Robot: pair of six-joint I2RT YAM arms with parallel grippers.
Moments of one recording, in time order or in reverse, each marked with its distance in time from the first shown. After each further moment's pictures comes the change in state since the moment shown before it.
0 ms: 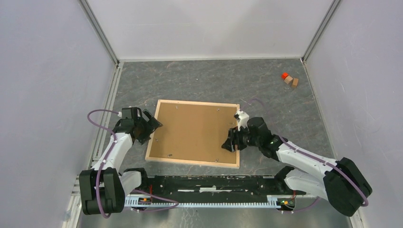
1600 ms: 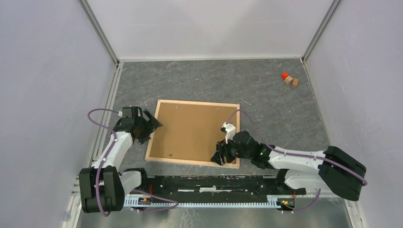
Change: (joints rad) left arm -0.004 0.020 0.013 -0.008 -0.019 0.000; right arm 0.384 0.139 -0.088 0.267 0.153 0.175
